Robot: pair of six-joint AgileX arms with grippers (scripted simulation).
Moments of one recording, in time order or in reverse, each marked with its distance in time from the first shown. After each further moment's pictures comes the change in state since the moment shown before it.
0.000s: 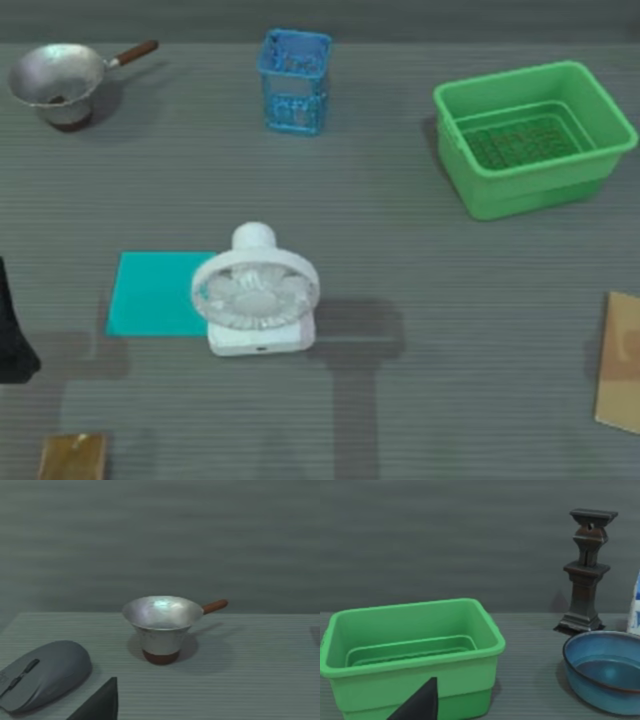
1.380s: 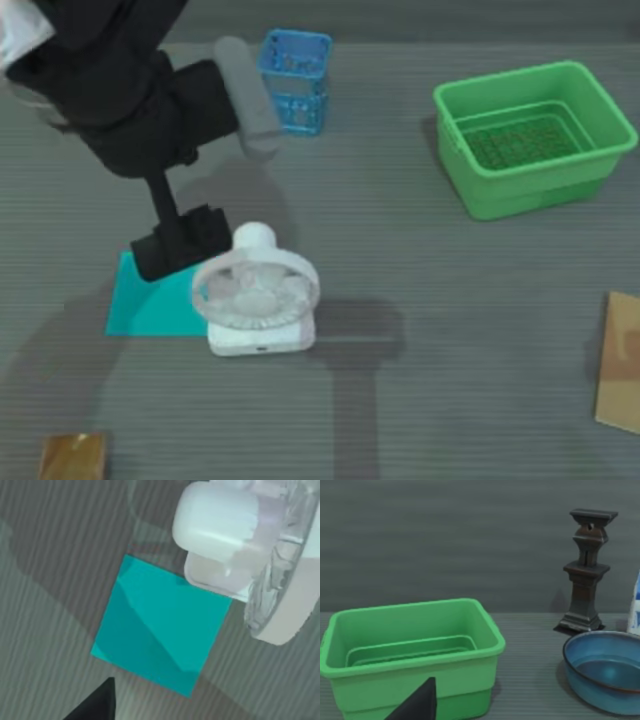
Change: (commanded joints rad) left arm -0.520 1.609 1.498 -1.186 0.004 0.741; right arm 0.000 0.000 0.000 0.000 0.000 0.000
